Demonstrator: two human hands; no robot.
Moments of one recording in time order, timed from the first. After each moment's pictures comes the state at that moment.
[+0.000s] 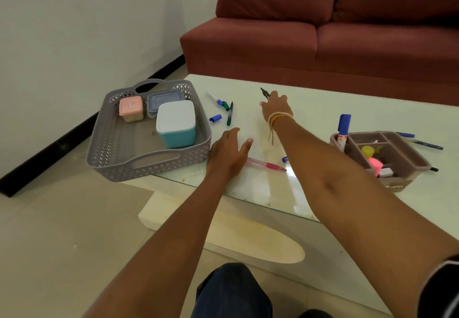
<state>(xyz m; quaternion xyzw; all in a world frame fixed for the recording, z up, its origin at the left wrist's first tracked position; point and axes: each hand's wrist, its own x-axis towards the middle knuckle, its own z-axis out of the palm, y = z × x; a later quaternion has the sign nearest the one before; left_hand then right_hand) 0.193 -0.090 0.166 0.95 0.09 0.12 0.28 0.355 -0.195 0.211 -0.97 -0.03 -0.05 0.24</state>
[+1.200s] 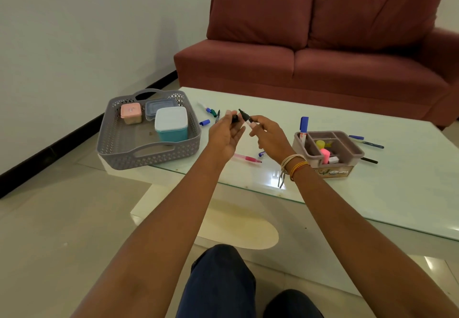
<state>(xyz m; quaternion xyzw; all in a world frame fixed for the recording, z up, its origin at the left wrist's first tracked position) 0.148 -0.140 0.257 0.40 0.13 0.09 0.90 0.160 -0.269 0.261 -0.83 -0.21 -0.04 0.51</state>
